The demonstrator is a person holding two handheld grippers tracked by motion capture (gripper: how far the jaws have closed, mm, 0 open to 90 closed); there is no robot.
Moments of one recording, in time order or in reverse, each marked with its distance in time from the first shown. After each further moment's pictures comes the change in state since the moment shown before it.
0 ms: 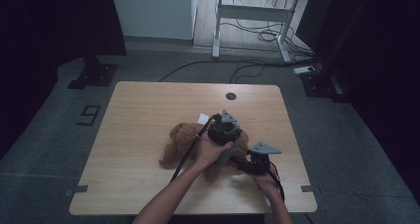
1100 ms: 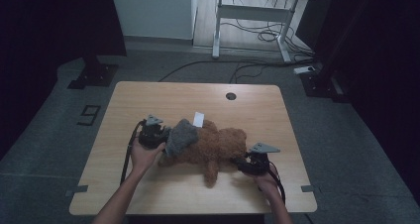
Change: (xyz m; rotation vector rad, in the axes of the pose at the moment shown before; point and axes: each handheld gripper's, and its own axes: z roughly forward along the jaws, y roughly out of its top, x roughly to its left) left arm 0.129 -0.108 -0.126 0.018 0.241 -0.228; right arm -0.004 -0.006 0.005 0.062 0.040 0.050
